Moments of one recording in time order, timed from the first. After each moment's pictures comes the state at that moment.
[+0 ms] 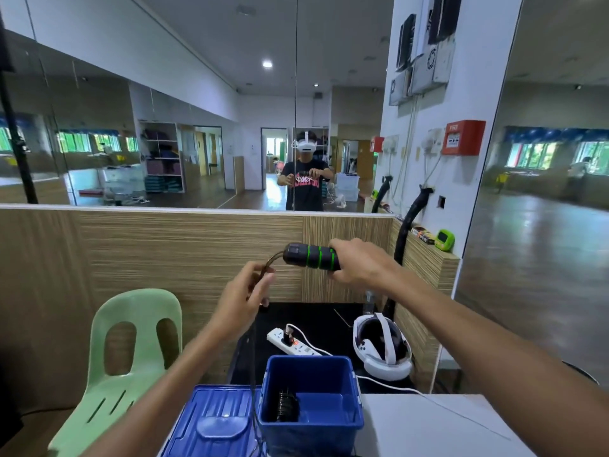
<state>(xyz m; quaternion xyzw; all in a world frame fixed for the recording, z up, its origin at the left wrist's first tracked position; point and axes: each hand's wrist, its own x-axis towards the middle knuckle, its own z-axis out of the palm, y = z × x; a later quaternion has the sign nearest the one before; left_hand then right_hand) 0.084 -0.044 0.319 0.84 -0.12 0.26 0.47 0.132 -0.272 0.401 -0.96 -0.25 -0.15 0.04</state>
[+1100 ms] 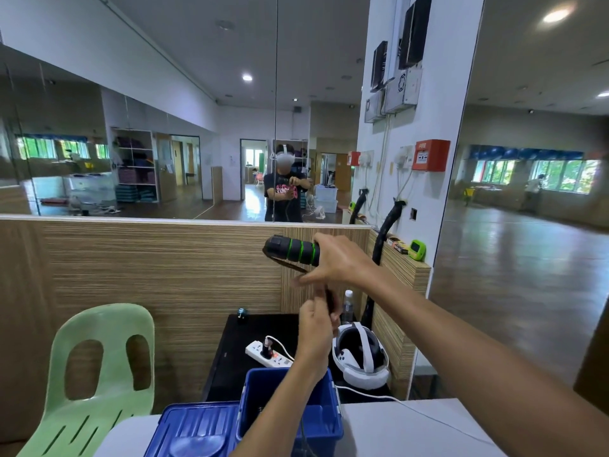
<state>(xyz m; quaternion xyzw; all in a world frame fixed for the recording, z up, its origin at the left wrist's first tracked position) 0.082 -0.208 0.306 0.60 -0.08 0.10 0.79 0.134 -0.266 0.418 -0.96 -0.22 -0.15 0.12</state>
